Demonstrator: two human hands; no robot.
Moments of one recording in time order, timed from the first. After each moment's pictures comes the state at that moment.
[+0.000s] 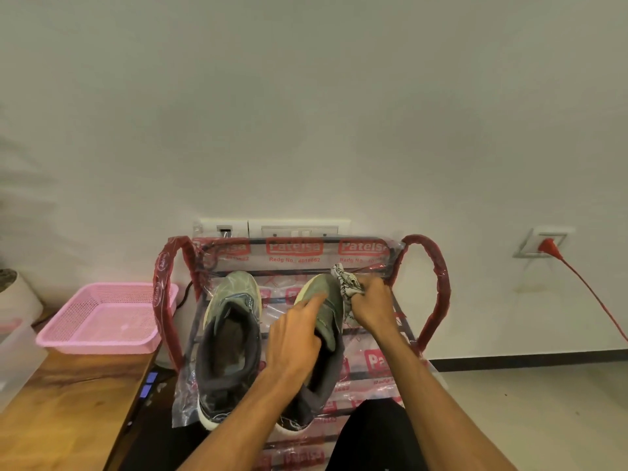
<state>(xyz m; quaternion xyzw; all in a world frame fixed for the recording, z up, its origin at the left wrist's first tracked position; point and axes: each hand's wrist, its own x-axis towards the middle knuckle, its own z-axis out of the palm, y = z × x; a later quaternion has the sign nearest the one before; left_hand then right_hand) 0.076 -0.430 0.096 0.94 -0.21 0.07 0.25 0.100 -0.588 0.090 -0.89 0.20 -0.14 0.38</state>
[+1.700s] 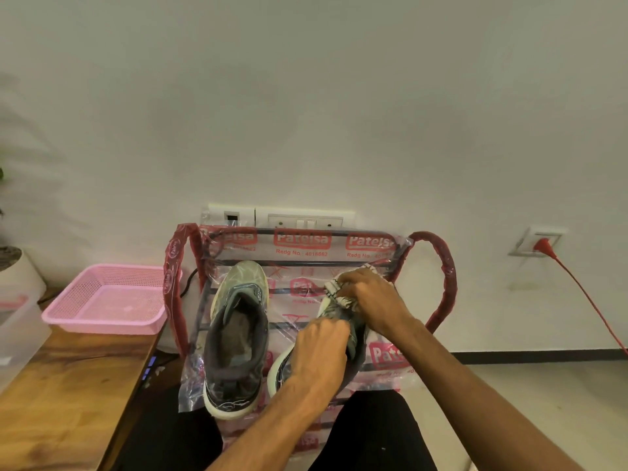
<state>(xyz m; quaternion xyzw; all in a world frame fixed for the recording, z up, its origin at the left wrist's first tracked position) 0.027 -0.440 0.110 0.95 -0.26 0.01 0.15 0.084 -0.599 0.089 -0.98 -0.15 -0.14 0.01</state>
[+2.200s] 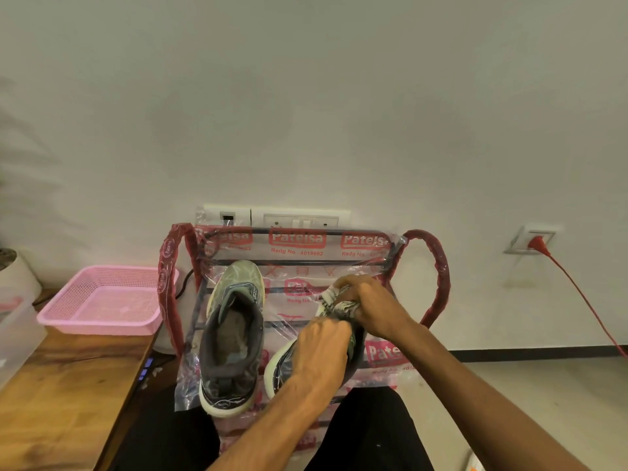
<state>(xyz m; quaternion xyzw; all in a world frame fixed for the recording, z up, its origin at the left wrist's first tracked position) 0.025 -0.446 0.110 0.95 -0.27 0.02 0.12 0.069 -0.602 0.095 -0.98 -0.13 -0.09 0.12</state>
